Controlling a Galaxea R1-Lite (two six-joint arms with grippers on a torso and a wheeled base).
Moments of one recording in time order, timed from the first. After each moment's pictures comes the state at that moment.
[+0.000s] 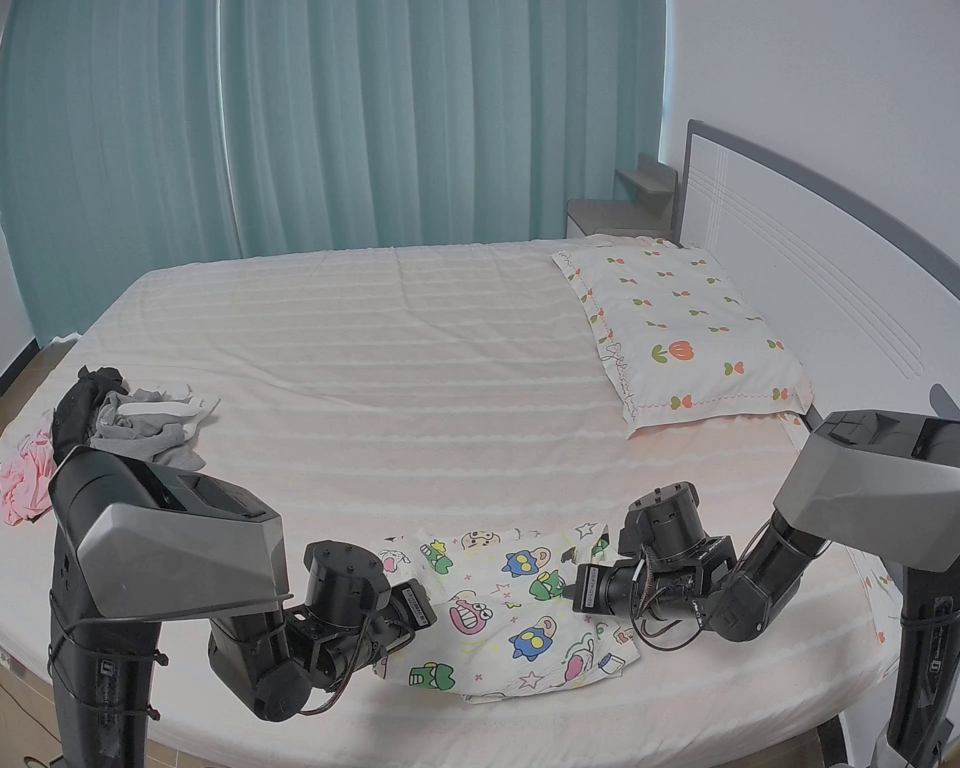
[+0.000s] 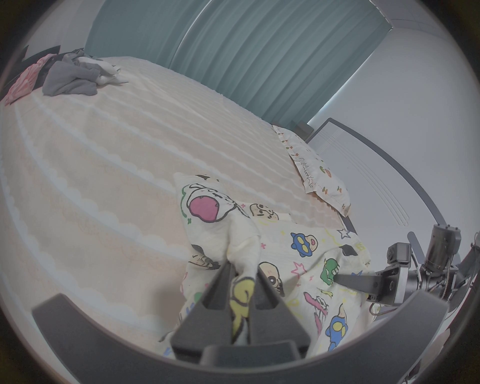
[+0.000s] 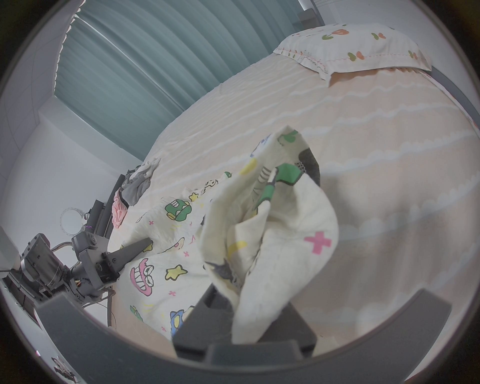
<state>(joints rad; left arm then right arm) -0.56 2.35 -0.52 -1.27 0.14 -0.80 0.56 2.29 -0.80 -0.75 0.11 0.62</state>
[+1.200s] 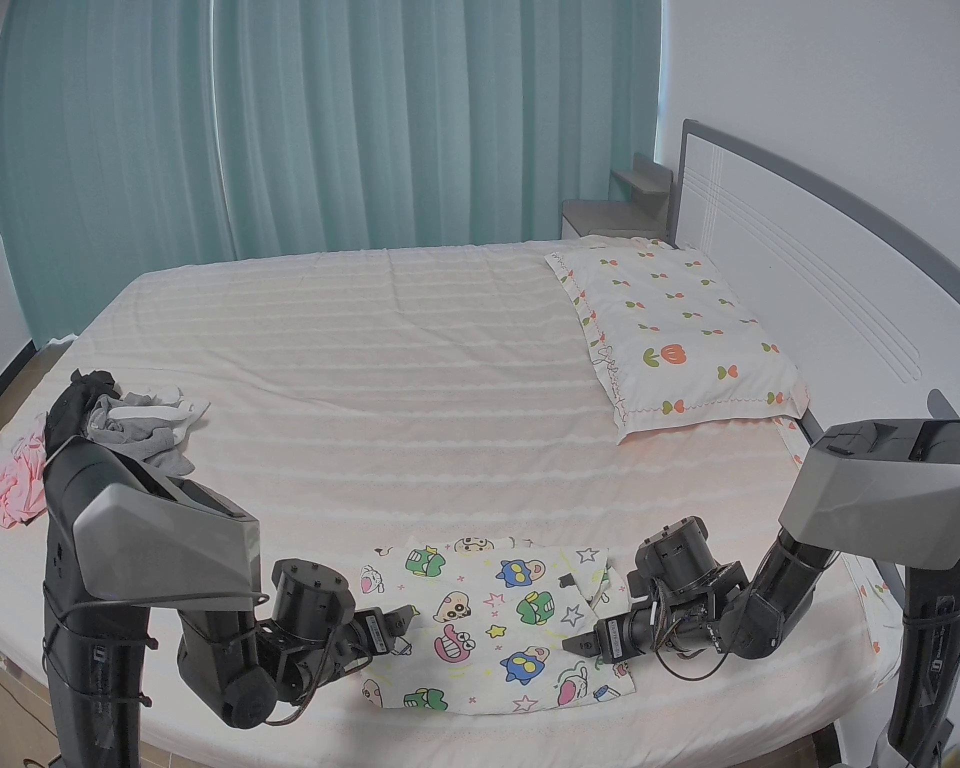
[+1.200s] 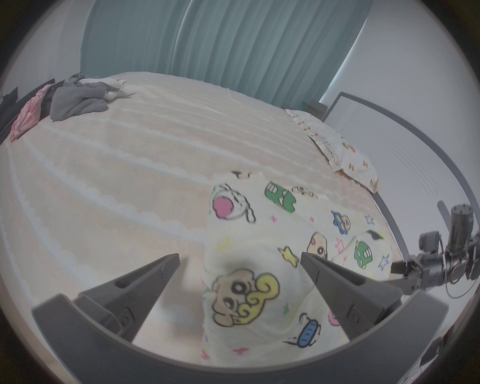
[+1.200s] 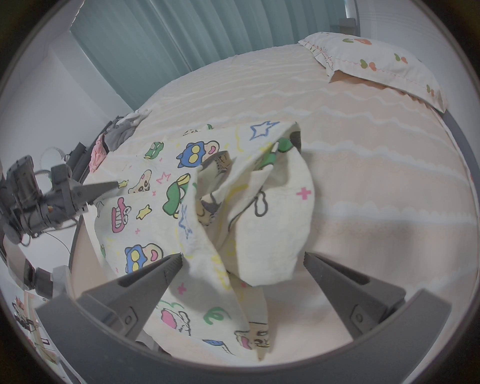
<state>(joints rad) -0.49 2.32 -0.38 -1.27 0.18 -0.62 0.55 2.27 -0.68 -0.66 0.05 0.30</state>
